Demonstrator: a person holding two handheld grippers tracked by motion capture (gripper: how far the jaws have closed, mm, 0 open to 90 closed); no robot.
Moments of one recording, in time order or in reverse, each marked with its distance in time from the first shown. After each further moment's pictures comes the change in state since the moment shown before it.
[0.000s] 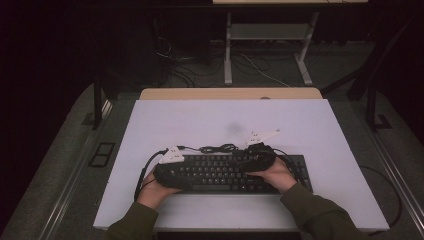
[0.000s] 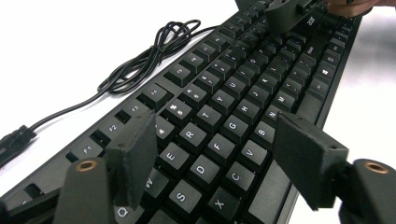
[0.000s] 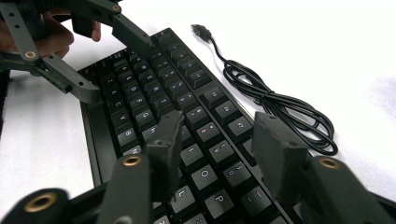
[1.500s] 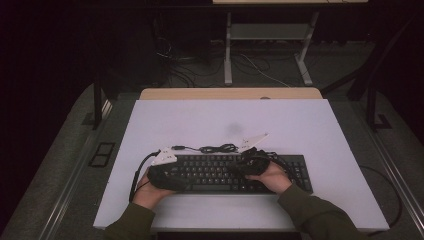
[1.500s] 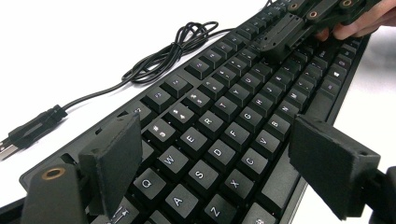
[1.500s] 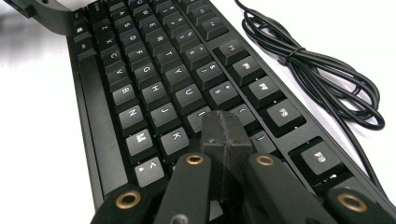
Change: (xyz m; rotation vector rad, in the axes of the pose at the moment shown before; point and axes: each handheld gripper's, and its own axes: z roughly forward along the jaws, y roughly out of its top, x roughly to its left) left arm 0.005 -0.009 -0.011 -0.029 0.035 -0.035; right arm 0.004 -0.008 0.020 0.159 0.014 -0.049
